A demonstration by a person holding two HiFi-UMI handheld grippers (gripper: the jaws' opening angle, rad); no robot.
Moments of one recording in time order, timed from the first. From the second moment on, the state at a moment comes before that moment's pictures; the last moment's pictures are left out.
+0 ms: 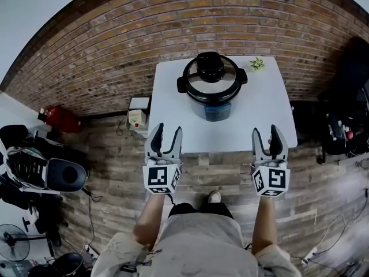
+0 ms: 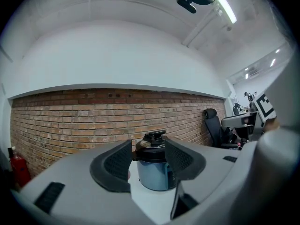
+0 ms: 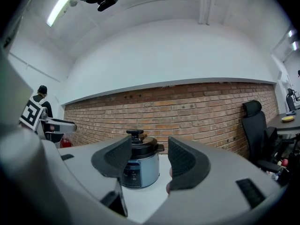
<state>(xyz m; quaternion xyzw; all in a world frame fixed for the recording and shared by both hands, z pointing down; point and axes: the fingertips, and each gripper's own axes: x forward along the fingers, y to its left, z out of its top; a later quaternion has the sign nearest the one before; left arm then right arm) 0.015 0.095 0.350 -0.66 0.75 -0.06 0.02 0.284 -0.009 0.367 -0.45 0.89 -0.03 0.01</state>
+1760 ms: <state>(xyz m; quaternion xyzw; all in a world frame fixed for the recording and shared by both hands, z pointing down) -0.144 -0.108 0.358 -0.77 0.63 -0.05 -0.01 0.094 -0.173 0.297 -0.41 0.91 0.10 -0.02</state>
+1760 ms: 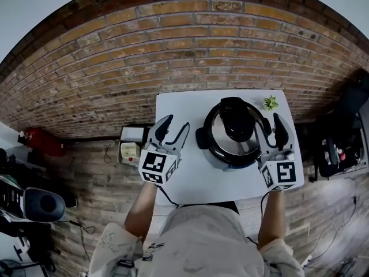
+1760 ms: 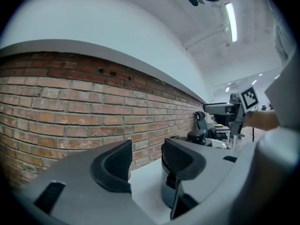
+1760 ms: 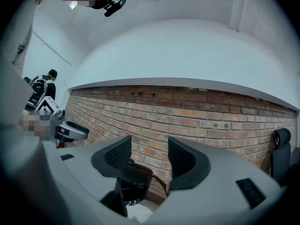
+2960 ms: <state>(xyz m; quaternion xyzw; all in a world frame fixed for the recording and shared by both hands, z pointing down) -0.100 -0.123 0.456 -0.82 0.37 0.13 -0.43 0.016 -0.154 0.366 0.08 0.88 0.14 -0.45</state>
